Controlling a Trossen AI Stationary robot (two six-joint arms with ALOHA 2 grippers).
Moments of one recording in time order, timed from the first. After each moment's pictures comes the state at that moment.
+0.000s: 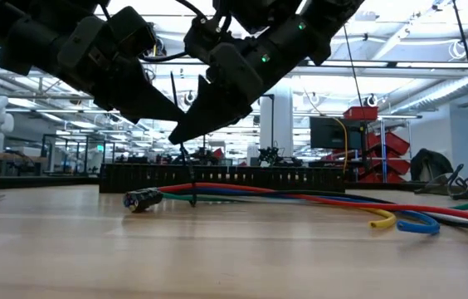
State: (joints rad) left arm -0.25 1.39 0.44 0.52 -0.22 -0.18; right arm 0.11 2.00 1.30 0.01 0.01 -0.05
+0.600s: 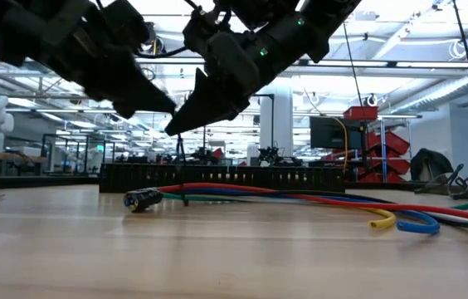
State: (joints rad) left arm -0.29 1.29 0.44 0.39 -0.19 -0.25; right arm 0.09 1.99 1.30 0.00 0.01 -0.05
